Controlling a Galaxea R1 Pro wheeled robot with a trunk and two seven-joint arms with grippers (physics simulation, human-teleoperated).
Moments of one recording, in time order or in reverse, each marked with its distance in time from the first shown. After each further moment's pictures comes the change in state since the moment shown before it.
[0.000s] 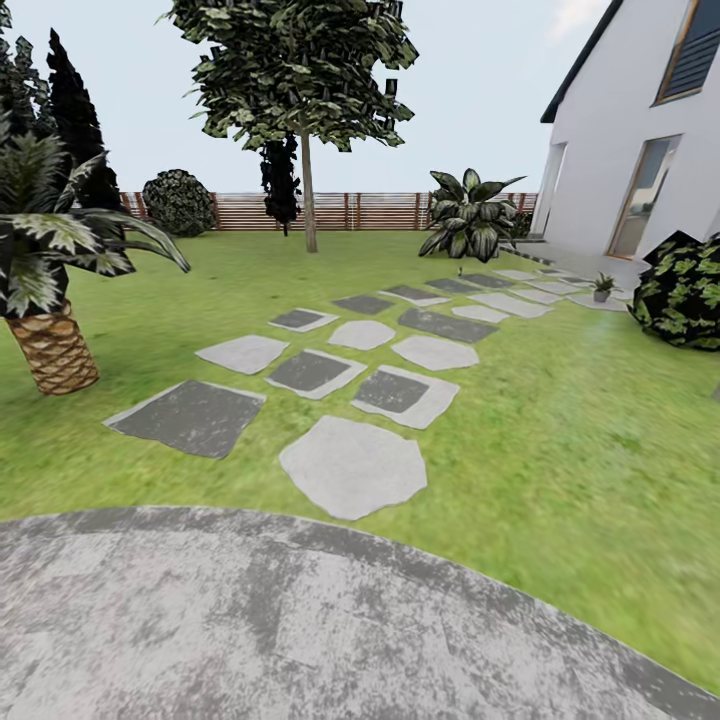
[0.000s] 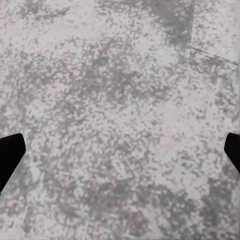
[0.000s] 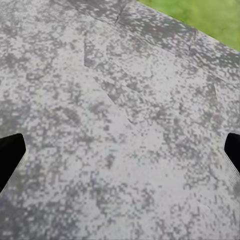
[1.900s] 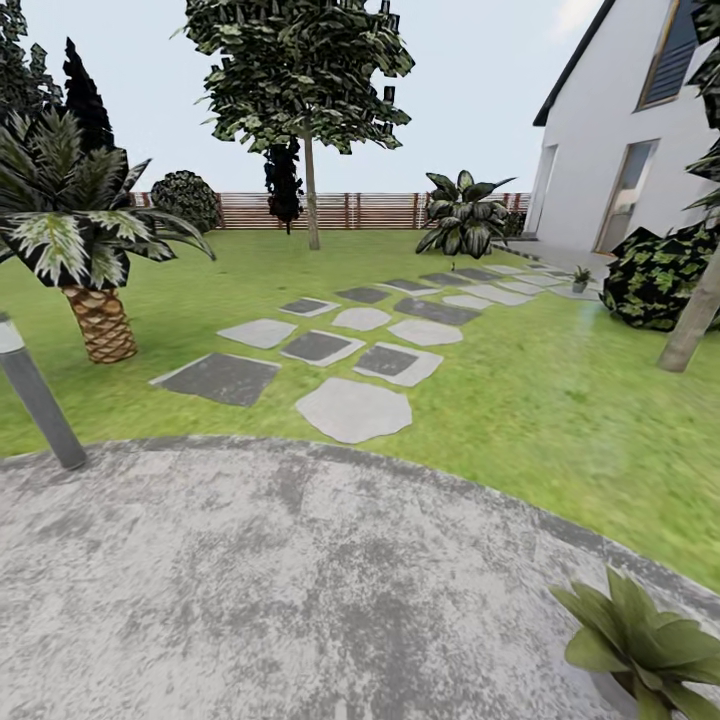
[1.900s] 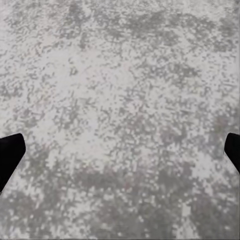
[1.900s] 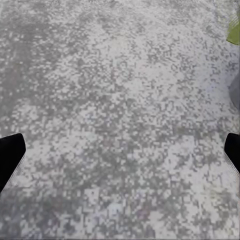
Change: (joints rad) left arm 0.000 -0.001 0.003 -0.038 0.000 0.002 -0.001; right arm 0.000 0.000 0.000 -0.001 0.000 0.000 0.000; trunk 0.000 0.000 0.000
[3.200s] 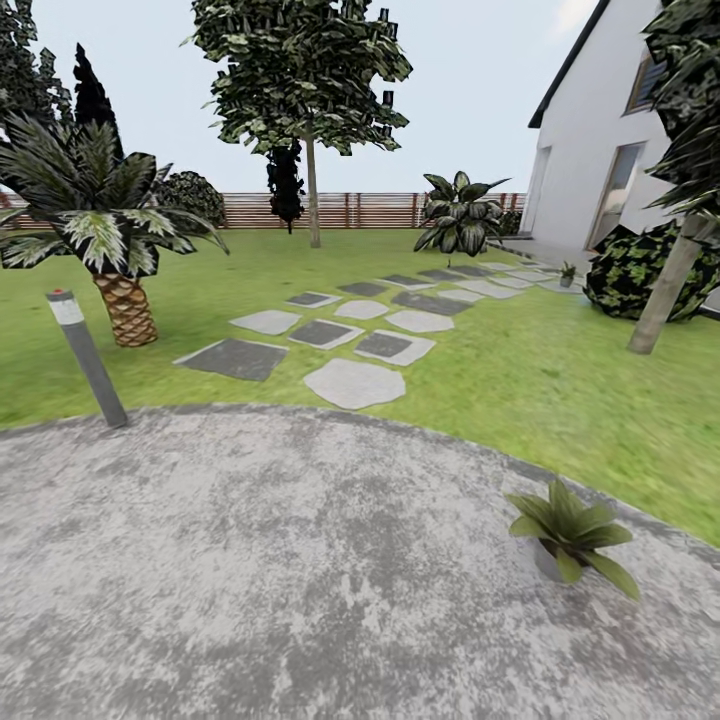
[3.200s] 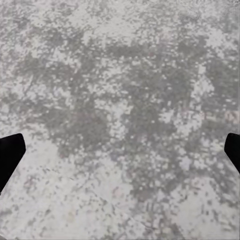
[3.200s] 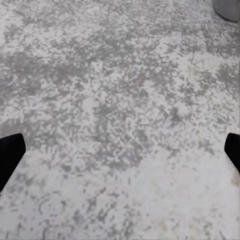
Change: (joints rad) left arm 0.000 0.000 0.000 0.000 0.000 0.001 0.000; right arm 0.000 0.000 0.000 0.000 0.000 0.000 0.000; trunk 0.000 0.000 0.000
